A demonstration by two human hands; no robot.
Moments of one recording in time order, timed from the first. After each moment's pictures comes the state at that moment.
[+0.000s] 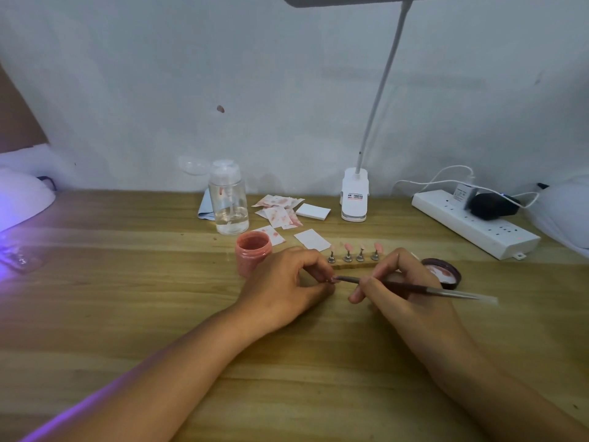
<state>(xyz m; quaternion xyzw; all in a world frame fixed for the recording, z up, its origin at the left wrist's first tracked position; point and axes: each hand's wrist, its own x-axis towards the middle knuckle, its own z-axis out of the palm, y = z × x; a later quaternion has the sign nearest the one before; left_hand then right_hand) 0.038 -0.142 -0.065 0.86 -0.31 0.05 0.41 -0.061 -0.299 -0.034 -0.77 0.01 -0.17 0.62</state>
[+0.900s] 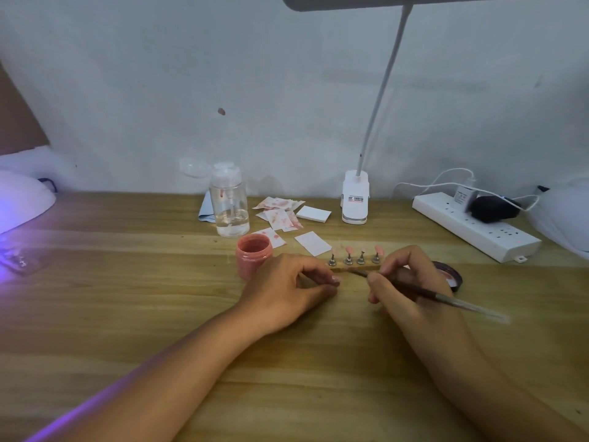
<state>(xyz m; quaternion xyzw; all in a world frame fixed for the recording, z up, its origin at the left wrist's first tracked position) 0.040 -0.141 -0.064 0.85 -0.31 0.03 0.43 -0.059 -0.302 -0.035 -0.76 0.00 -0.21 0.62</state>
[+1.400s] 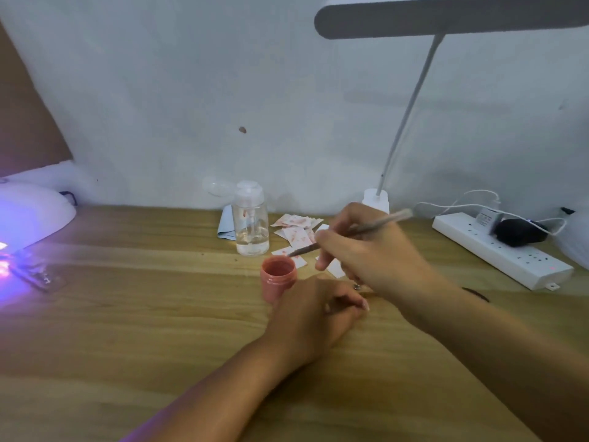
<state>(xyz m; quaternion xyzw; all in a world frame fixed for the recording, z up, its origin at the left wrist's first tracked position) 0.042 -0.134 -0.066 0.87 -0.32 0.09 0.37 0.004 -0.241 0.030 -0.82 -0.03 -0.11 0.57</state>
